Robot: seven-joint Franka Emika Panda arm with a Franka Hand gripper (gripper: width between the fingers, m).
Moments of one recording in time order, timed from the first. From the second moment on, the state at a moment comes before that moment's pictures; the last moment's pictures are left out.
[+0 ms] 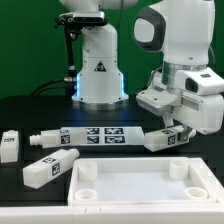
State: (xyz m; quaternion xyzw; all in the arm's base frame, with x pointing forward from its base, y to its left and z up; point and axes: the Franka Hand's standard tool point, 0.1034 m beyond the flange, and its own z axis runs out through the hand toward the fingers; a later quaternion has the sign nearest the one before) arm 0.393 0.151 0.017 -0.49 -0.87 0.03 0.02
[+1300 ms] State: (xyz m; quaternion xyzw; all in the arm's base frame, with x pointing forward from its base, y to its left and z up) arm 0.373 0.123 0.009 -0.23 -0.97 0.07 0.03
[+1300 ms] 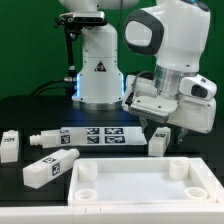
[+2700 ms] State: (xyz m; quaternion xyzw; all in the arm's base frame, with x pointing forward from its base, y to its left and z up) arm 0.440 0.096 0.068 -0.84 -0.53 0.10 -0.04
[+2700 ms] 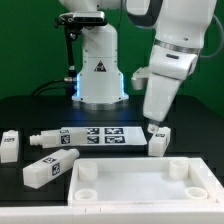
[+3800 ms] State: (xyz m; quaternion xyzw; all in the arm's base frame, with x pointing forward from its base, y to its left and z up) arm 0.464 0.095 0.060 -0.99 0.07 0.10 -0.02
